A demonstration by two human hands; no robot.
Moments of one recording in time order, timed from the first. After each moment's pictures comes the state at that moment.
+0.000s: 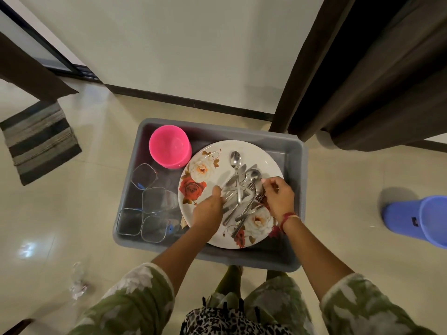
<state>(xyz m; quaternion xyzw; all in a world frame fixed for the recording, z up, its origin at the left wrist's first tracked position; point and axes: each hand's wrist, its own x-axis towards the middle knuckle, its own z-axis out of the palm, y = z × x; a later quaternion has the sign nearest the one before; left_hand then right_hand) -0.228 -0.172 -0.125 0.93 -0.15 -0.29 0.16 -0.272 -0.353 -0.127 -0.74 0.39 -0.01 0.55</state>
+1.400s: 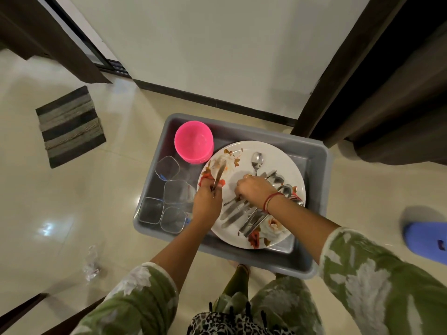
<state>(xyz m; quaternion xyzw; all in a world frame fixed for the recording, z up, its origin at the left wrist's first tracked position) -0.207 -0.142 -0.110 0.88 0.11 -0.20 0.40 -0.197 -0.299 -0.119 -0.94 -0.25 0.24 0.02</state>
